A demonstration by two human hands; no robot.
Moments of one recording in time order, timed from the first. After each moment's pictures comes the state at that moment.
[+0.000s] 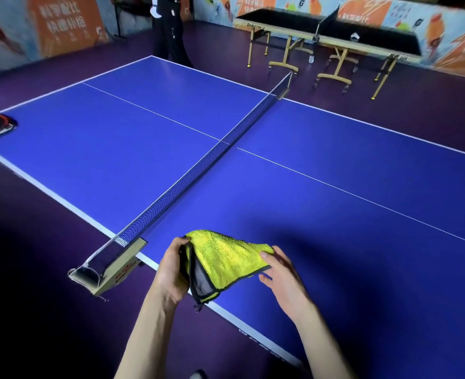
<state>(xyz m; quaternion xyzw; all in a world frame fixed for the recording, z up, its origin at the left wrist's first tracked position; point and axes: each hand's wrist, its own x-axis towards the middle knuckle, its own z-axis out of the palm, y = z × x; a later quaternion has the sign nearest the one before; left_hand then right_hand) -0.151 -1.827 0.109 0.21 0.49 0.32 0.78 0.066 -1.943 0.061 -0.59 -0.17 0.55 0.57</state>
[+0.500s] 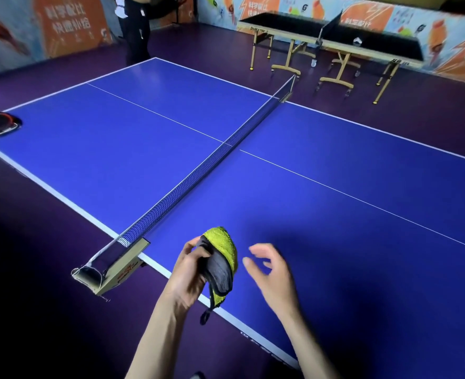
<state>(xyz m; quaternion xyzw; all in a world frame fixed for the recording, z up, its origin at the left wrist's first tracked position) -0.144 -1.835 0.098 0.26 0.45 0.34 0.79 0.030 -1.938 0.076 -0.71 -0.43 0.27 0.49</state>
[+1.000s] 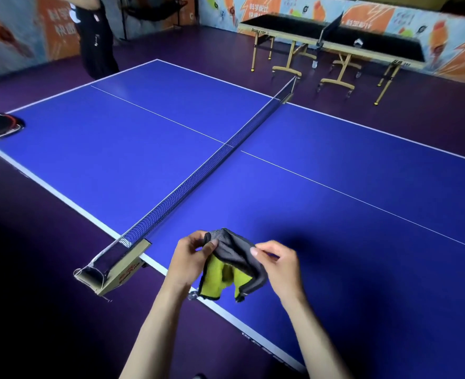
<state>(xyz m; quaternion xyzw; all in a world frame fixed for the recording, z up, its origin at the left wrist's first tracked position) -0.148 -1.829 0.124 0.55 0.47 0.30 0.62 0.044 -1.922 0.092 -0.71 -0.37 0.31 0.52</state>
